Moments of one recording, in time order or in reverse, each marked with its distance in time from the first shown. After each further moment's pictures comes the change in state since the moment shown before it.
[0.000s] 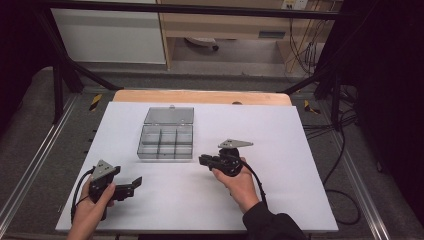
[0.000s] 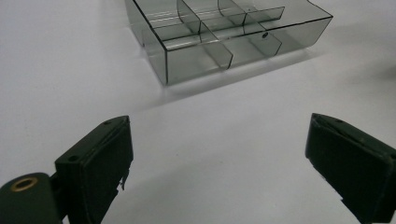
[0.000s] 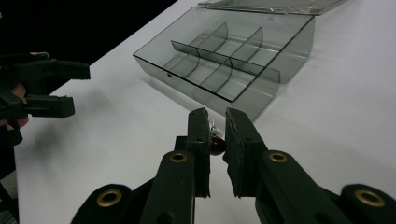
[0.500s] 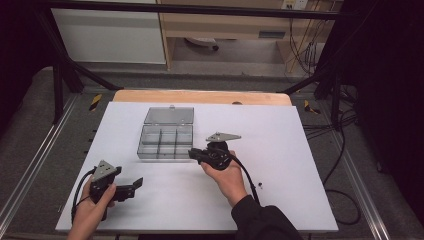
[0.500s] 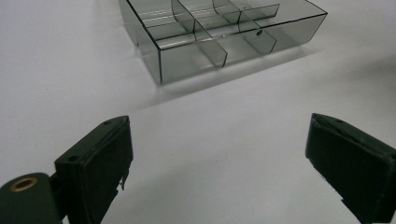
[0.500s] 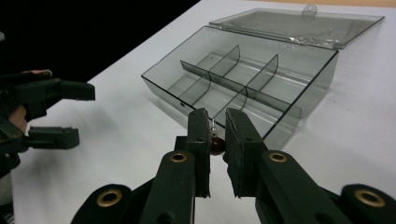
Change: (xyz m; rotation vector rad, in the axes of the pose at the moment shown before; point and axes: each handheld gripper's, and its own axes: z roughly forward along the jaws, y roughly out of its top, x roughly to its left) left arm -0.002 0.000 0.001 0.006 -0.006 0.009; right arm 0.018 0.025 0.020 -0.011 -0.010 -0.030
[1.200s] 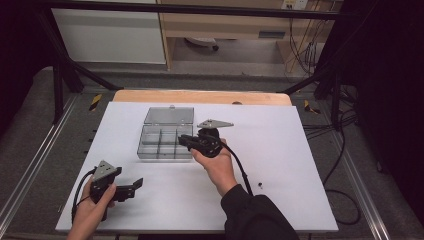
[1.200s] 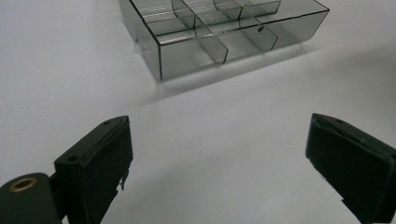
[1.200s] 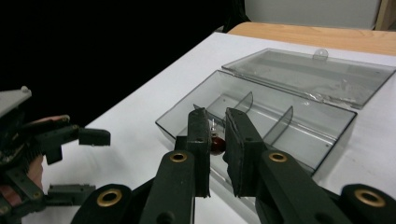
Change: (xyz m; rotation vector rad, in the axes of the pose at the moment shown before) left arm 0.002 -0.001 0.001 0.010 -0.004 -0.002; right arm 0.012 0.040 0.016 -0.076 0.028 0.004
